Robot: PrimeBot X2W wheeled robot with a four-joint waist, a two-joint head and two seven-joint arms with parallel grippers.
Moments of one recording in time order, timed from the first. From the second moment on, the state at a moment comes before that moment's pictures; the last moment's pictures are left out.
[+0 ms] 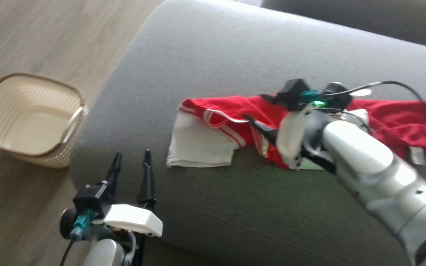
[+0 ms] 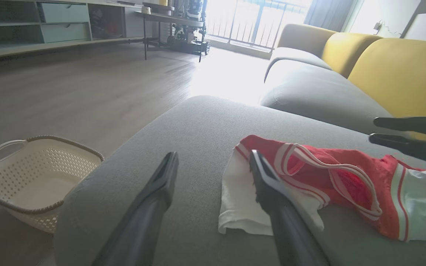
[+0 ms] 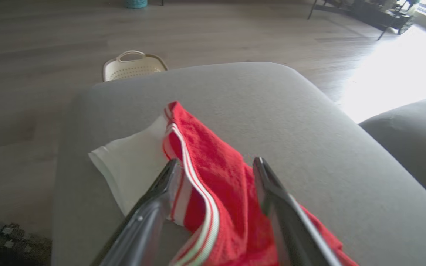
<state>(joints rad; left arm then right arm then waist) -0.05 0.05 -0.31 0.18 -0.29 0.14 -0.26 -0.88 -0.22 0.92 0.82 0.52 0.13 -0.04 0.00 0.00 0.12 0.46</state>
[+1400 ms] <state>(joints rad) 0.00 0.05 -0.25 0.10 -0.27 0.12 -0.26 -0.11 -0.06 -0.03 0.29 0.12 0.13 -0.22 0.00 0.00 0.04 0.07</state>
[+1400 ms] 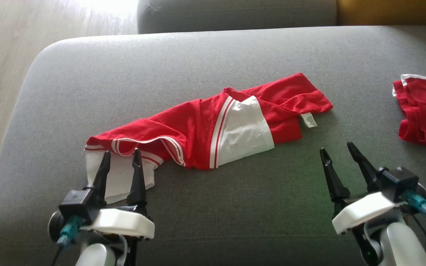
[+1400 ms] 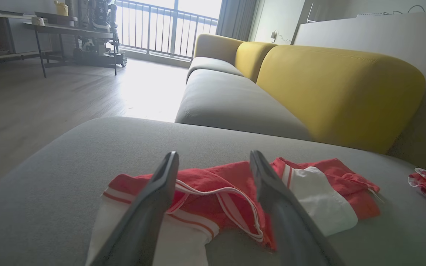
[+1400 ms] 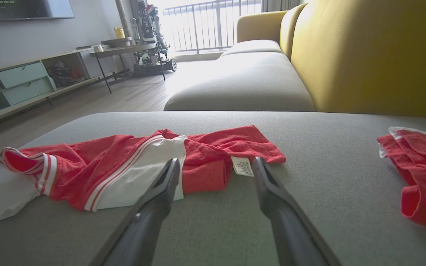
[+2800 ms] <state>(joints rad) -0.09 0.05 -0.36 0.13 -0.27 0.15 -0.26 -0.38 -0.06 0.08 0.72 0.25 0.13 -0.20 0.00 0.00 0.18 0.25</state>
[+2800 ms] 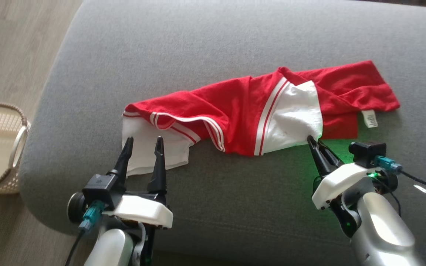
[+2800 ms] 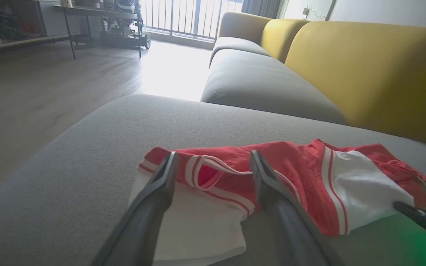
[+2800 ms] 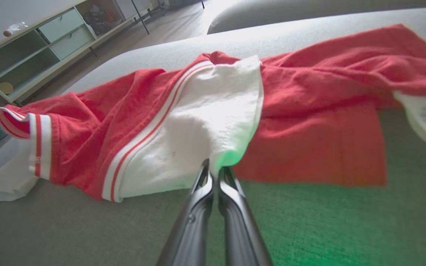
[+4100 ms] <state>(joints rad) -0.03 0.05 -0.35 0.12 -0.29 0.13 -0.26 -0.67 -0.14 0.17 0.02 0.12 0.13 0.10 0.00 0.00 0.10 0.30</state>
